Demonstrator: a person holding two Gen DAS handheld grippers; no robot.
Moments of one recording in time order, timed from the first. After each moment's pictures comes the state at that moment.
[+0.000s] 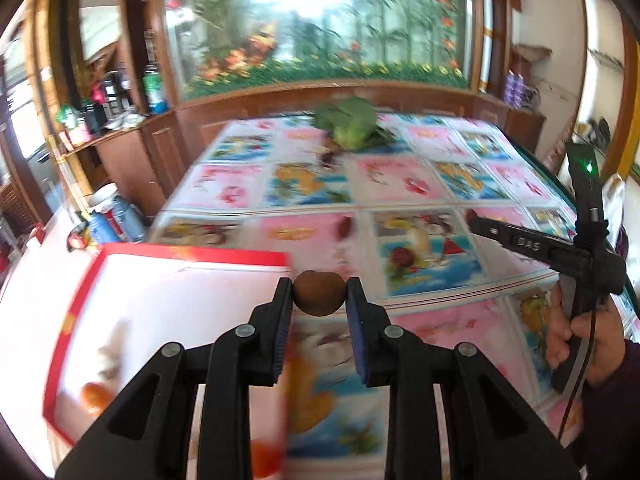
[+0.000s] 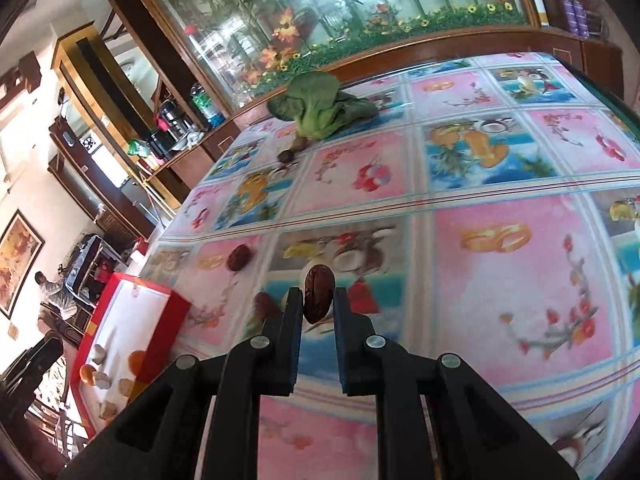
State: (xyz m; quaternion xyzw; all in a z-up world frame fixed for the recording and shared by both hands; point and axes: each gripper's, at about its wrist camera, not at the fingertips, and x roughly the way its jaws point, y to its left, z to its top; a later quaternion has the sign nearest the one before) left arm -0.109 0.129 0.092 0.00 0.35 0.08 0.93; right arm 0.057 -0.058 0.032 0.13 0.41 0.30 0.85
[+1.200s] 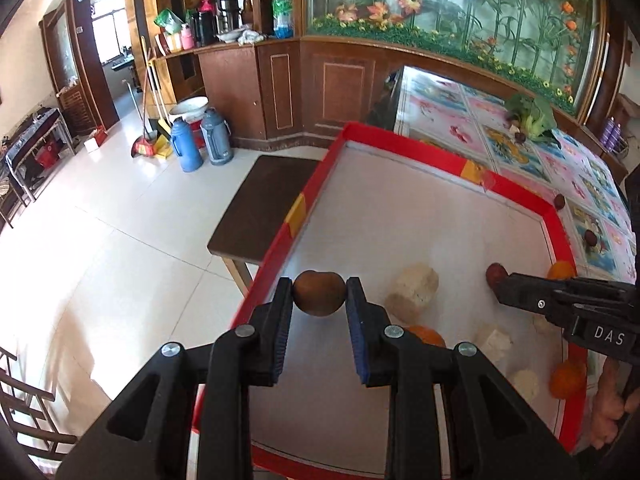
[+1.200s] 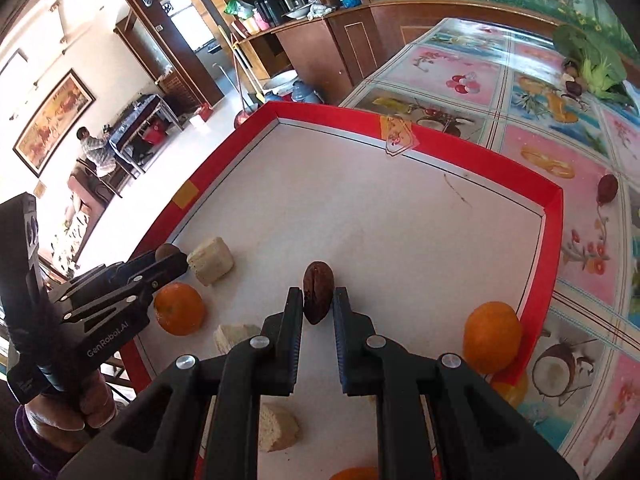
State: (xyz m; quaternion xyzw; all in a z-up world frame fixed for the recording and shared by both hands) left arm -0.184 0.354 0.030 -0.10 0.42 0.20 0.88; right arm -0.057 0.212 0.030 -0.05 0.49 0.44 0.75
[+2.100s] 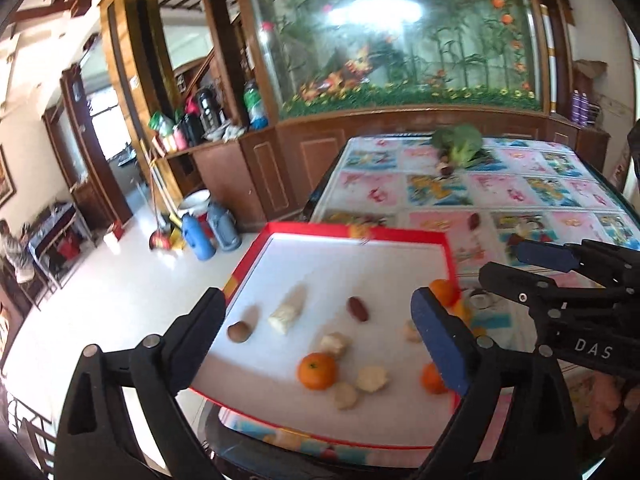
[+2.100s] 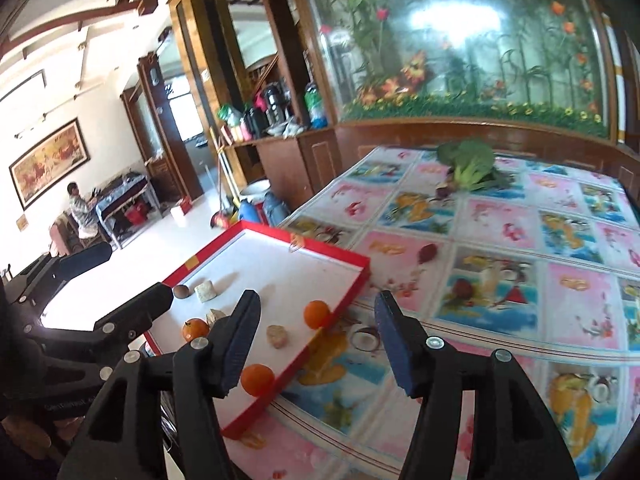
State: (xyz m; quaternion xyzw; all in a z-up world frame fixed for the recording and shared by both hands) left arm -0.213 0.191 0.120 0.04 0.31 0.21 0.93; right arm -0.099 0.040 0.112 0.01 0.29 0.39 0.87
